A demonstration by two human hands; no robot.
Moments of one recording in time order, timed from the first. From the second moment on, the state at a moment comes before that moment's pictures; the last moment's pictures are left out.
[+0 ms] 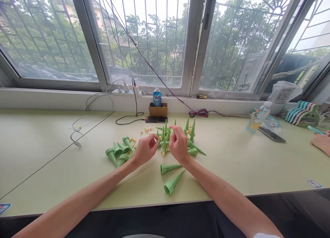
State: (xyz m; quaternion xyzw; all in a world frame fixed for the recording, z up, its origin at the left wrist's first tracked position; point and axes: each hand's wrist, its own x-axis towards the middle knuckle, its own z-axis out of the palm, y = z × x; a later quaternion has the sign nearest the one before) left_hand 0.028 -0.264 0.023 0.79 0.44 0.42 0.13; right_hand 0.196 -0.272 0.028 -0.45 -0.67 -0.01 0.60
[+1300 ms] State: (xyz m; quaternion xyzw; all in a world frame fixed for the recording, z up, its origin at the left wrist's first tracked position) left_hand -0.016 -0.153 0.050 0.90 0.42 0.13 0.07; right_hand 0.209 -0.270 0.018 -0.35 -0.72 -0.10 0.60
